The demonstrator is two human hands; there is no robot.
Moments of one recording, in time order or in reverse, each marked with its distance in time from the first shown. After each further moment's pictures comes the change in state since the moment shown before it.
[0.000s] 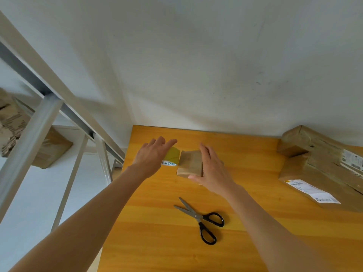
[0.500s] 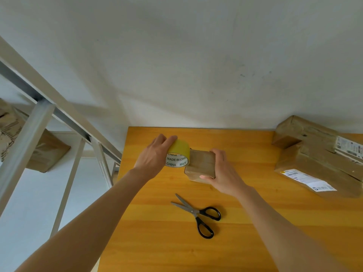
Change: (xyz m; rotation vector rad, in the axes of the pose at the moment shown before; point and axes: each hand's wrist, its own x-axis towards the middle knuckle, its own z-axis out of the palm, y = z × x) left_hand -0.010 0.040 -0.015 -0.209 0.184 0.047; right_hand -0.035 0.048 -0.005 0.103 -0.003 0.066
